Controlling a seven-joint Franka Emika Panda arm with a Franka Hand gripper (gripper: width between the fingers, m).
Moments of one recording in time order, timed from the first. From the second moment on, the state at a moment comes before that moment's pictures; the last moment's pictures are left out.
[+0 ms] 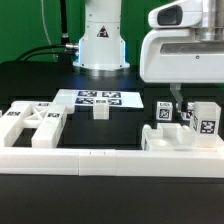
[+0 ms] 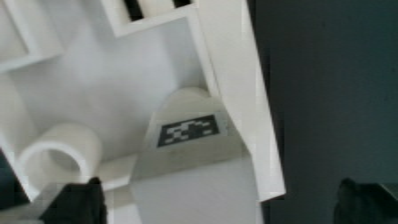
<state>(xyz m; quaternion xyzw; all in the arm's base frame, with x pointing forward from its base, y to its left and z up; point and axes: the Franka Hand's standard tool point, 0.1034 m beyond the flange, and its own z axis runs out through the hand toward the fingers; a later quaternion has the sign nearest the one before) 0.640 0.126 0.081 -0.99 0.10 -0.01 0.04</state>
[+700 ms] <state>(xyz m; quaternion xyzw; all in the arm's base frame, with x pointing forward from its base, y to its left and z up) 0.639 0.123 0.078 -1.00 0.04 -0.01 0.04</state>
